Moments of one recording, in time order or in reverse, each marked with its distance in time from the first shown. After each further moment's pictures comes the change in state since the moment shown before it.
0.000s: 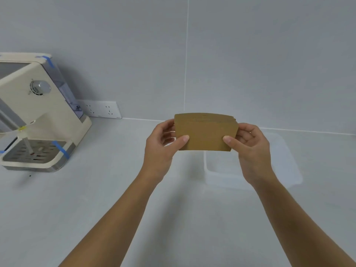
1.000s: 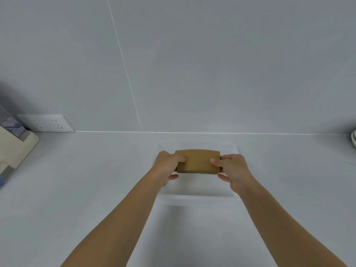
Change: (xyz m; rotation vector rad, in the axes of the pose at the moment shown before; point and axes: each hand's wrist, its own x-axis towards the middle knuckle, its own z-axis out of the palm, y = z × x) left_hand 0.056 -0.062 0.162 0.235 -0.096 -0.783; right_hand 0.070 0.028 -0.139 -0.308 0.234 0.670
